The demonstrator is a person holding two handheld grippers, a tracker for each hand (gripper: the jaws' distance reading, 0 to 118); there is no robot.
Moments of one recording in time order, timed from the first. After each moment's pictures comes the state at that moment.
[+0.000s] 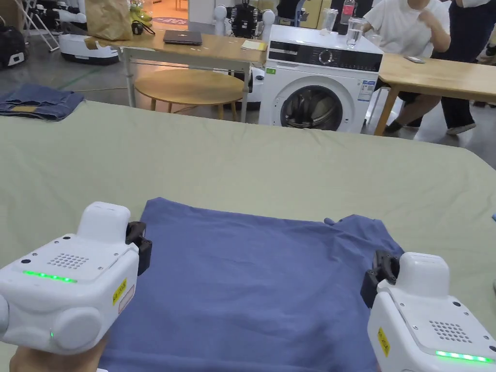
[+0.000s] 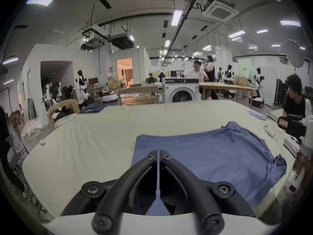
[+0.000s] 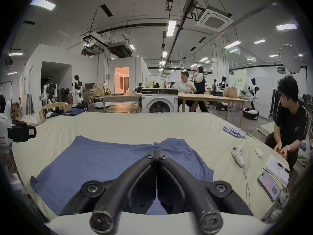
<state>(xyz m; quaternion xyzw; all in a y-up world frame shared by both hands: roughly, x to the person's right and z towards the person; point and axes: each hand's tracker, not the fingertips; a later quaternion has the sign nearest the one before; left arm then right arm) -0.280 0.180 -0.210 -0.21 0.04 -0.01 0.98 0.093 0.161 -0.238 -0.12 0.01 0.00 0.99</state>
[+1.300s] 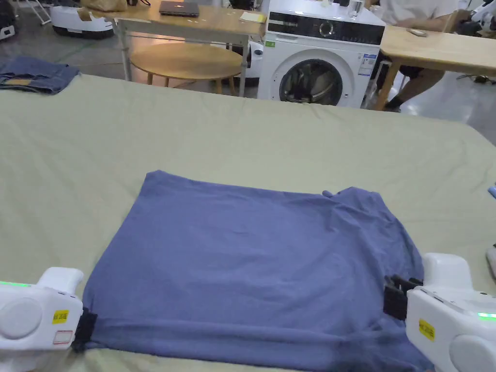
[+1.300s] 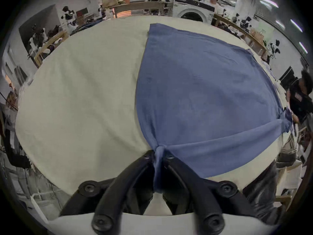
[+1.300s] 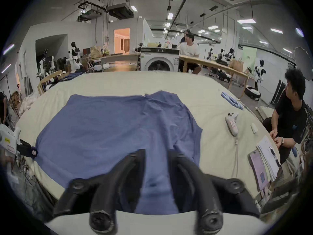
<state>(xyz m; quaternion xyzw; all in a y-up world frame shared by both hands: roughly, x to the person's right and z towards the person) -0.350 0.080 -0.176 -0.53 0.03 0.06 0.85 0.150 0.154 -0.233 -0.34 0.01 0.03 0.94</state>
